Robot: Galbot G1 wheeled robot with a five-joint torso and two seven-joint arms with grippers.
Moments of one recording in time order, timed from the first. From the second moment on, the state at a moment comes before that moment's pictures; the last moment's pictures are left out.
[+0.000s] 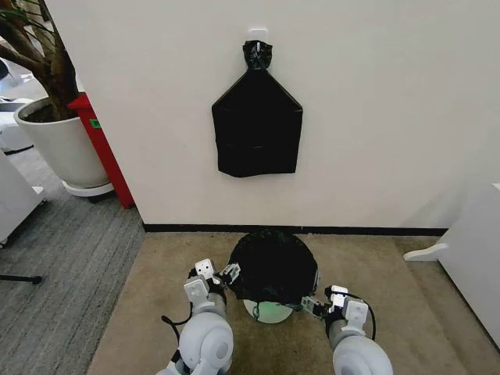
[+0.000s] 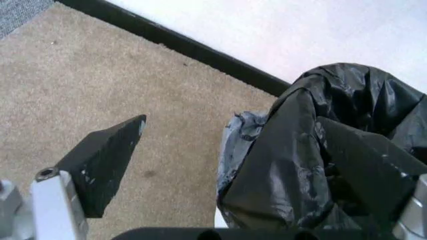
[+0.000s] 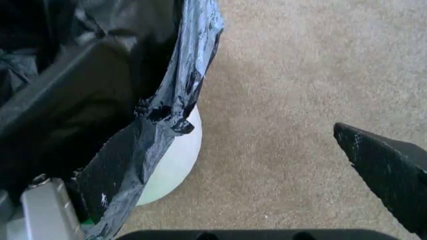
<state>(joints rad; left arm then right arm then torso) 1.33 -1.38 -0.07 -2.06 -0.66 0.33 -0.81 -1.50 1.25 0.22 2.06 0.69 -0.51 0.69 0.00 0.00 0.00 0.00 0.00</state>
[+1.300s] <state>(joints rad) 1.35 -1.39 -0.06 -2.06 -0.64 0.33 -0.80 -1.53 1.29 0.22 2.03 0.61 -0.45 0.64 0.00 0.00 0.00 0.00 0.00</state>
